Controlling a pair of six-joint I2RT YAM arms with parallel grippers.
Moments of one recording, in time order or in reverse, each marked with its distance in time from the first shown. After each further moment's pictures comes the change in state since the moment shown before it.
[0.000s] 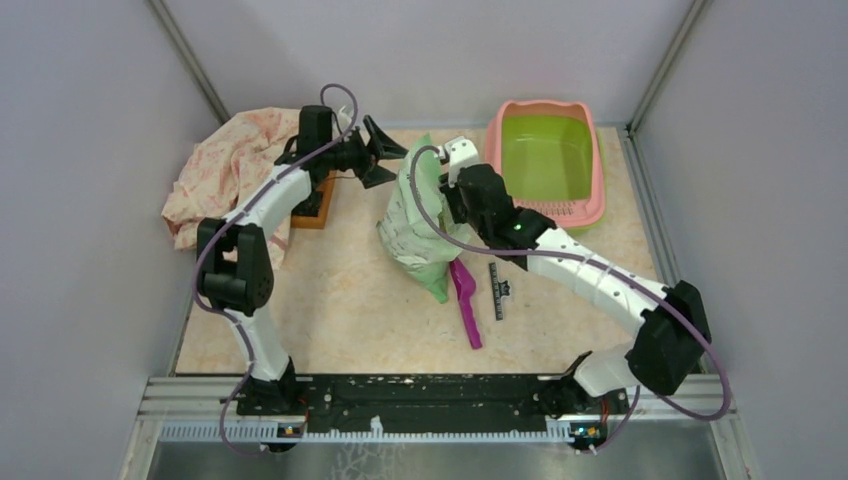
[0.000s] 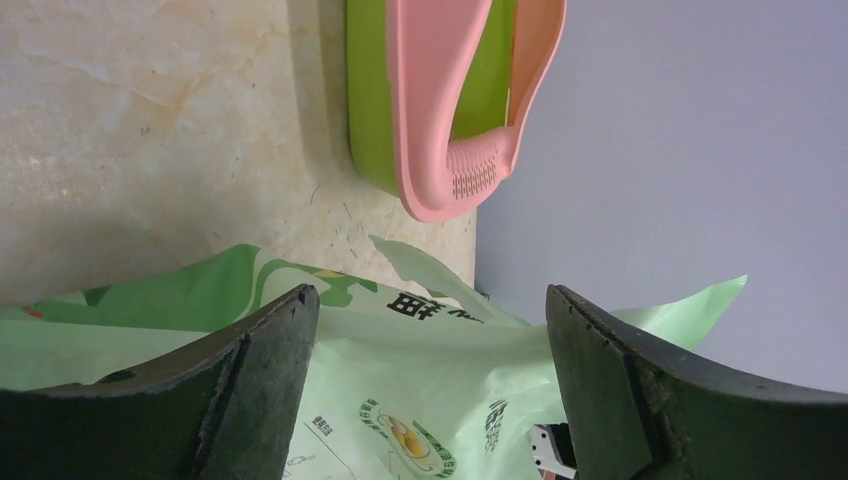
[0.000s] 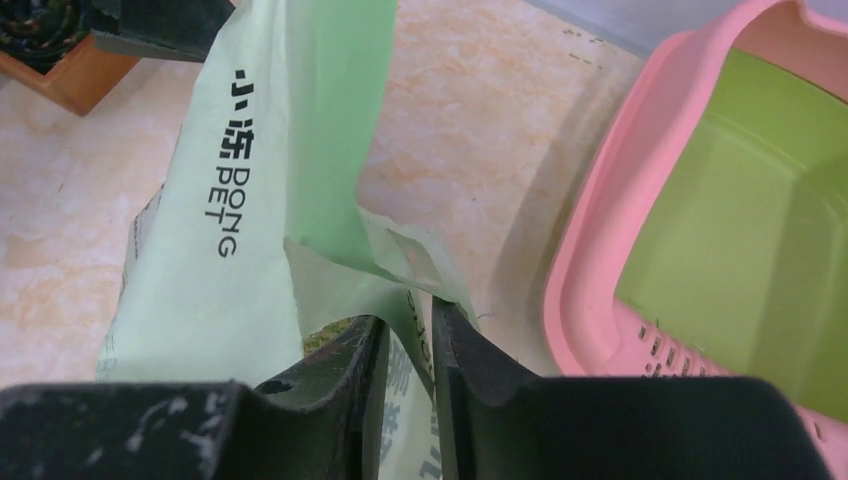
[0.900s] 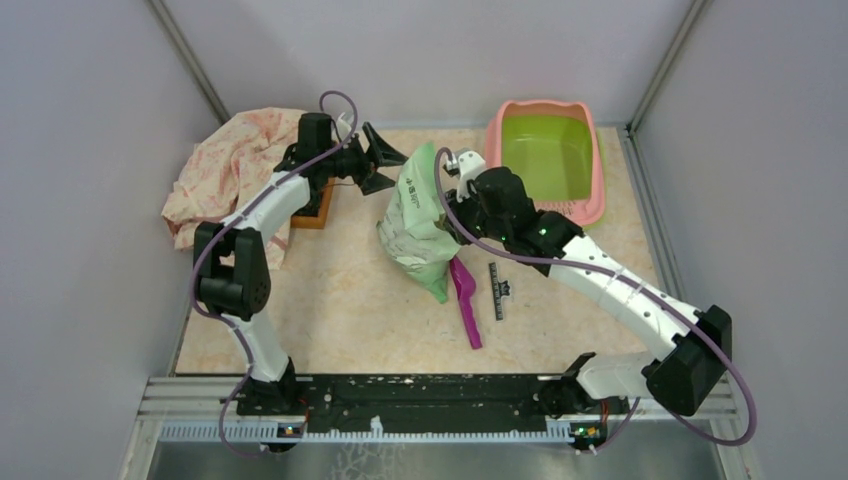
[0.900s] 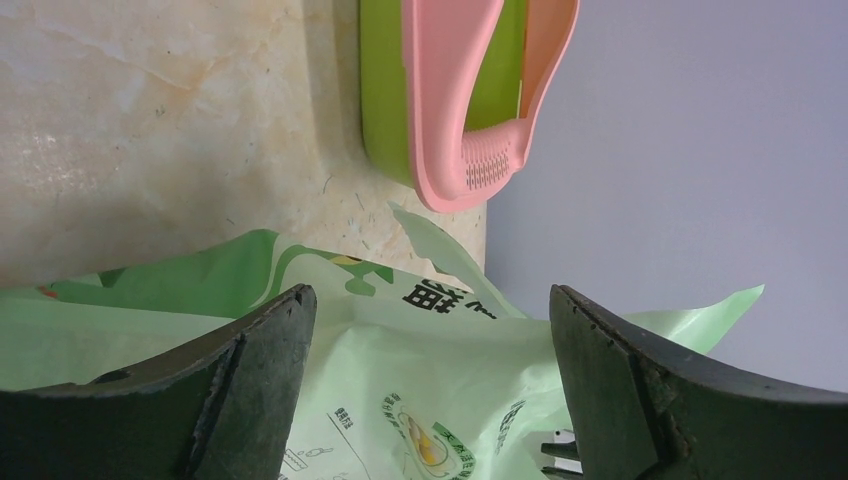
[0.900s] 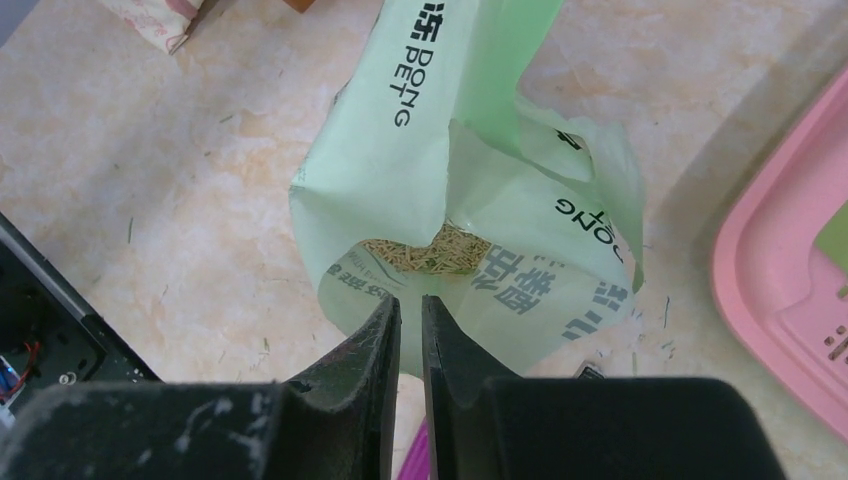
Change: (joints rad) left arm 0.000 -0.054 -0.098 0.038 -0.009 0.018; right arm -0.029 -0.148 0.015 -0.271 -0.400 0.165
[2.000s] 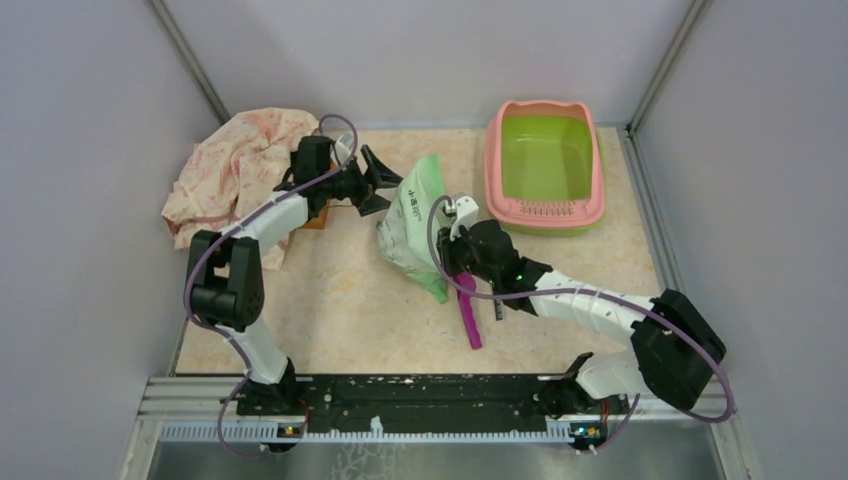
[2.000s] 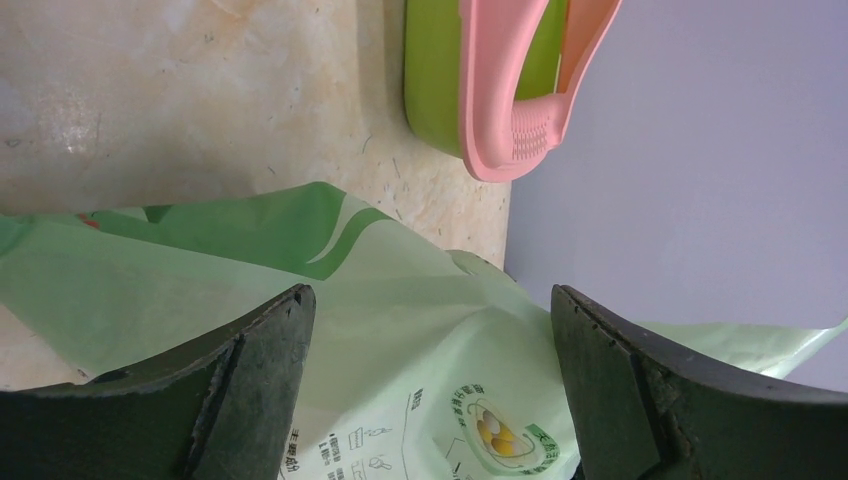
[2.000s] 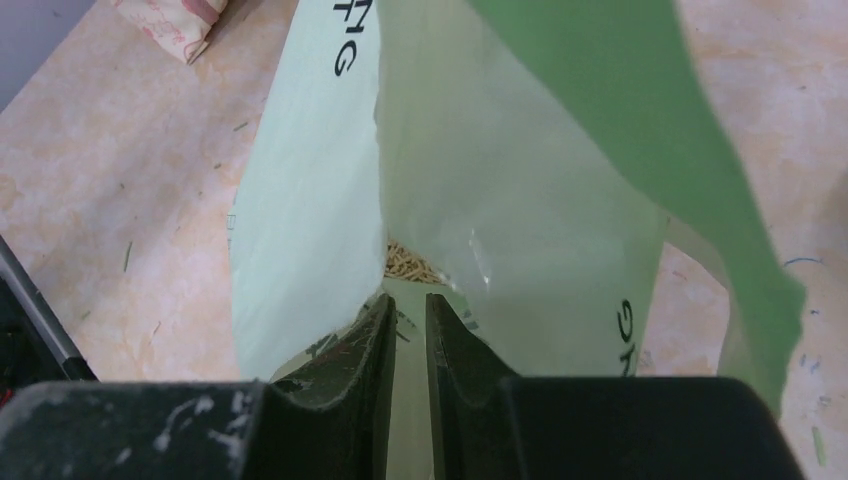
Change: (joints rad) left arm 0.000 -0.077 -0.210 0.090 -0.013 0.006; right arm 0.067 0.013 -0.488 0.633 0.011 0.129
